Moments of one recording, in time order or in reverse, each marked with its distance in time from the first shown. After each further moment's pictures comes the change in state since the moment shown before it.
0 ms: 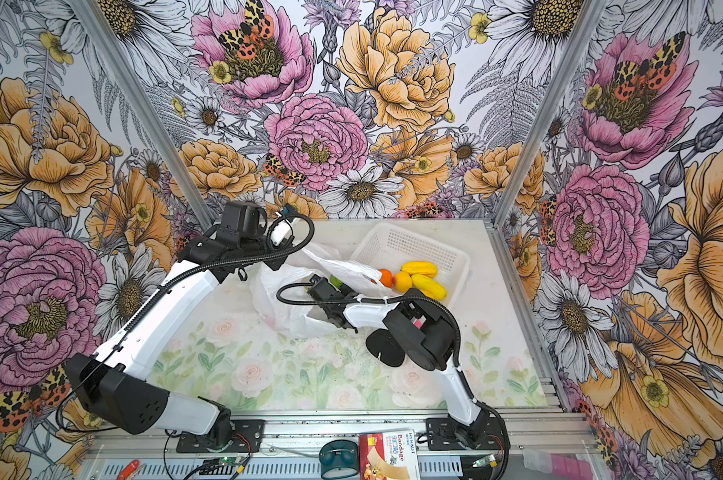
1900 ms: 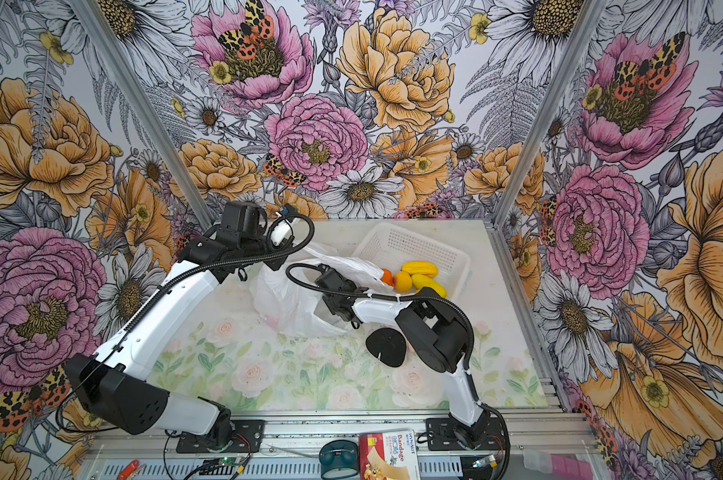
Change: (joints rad) left arm 0.000 0.000 0.000 0.000 0.000 0.000; right arm -0.046 -0.089 -0.046 0.063 -0.189 0.237
